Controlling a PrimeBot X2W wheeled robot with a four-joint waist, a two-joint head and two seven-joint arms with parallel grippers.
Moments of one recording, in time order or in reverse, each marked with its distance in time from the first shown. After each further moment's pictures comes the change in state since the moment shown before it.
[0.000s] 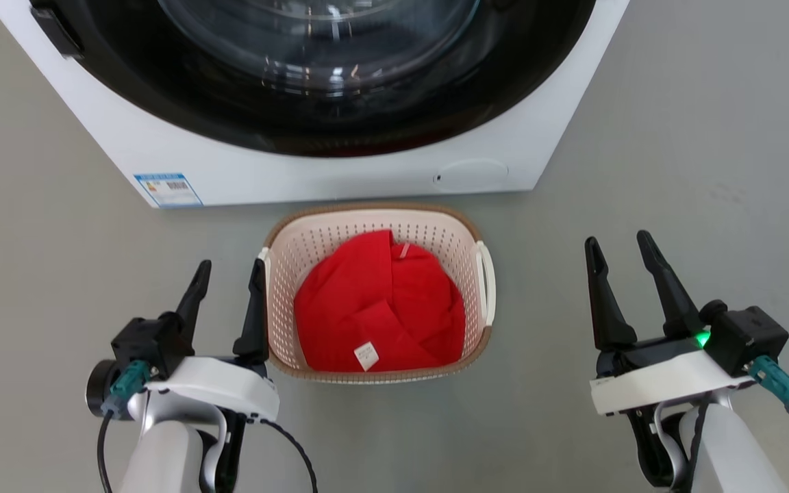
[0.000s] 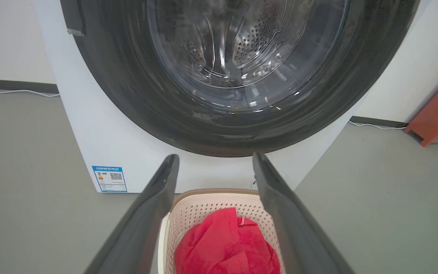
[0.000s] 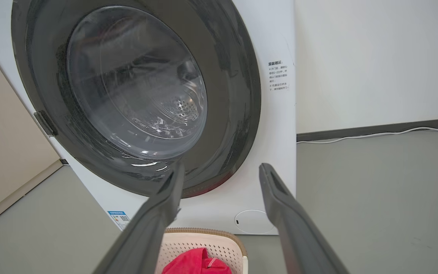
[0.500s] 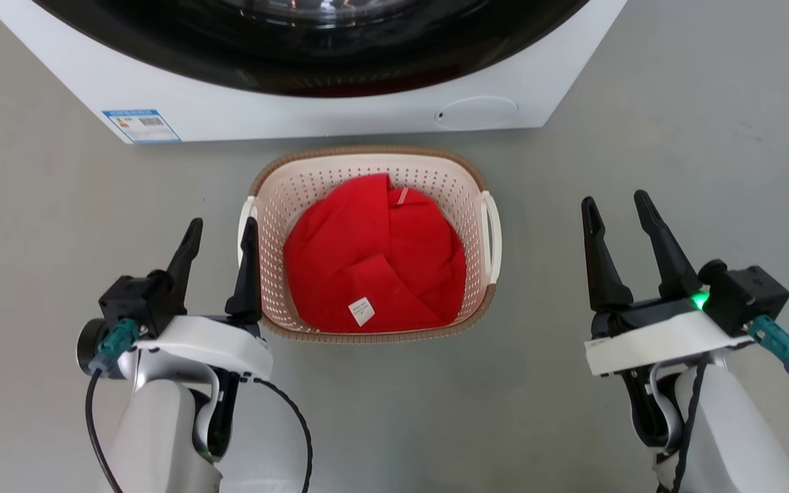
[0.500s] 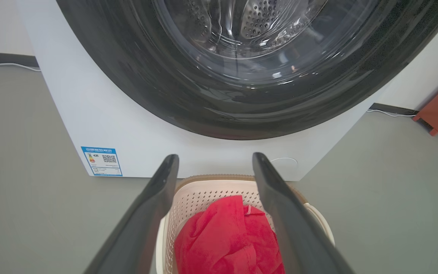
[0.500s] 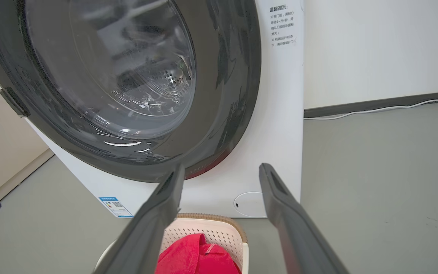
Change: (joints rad) left arm -0.108 -0.002 0.029 0.053 0.009 -0.026 -0.003; right arm -0.102 0.003 0.009 0.044 0.020 0.000 0.000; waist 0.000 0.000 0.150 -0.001
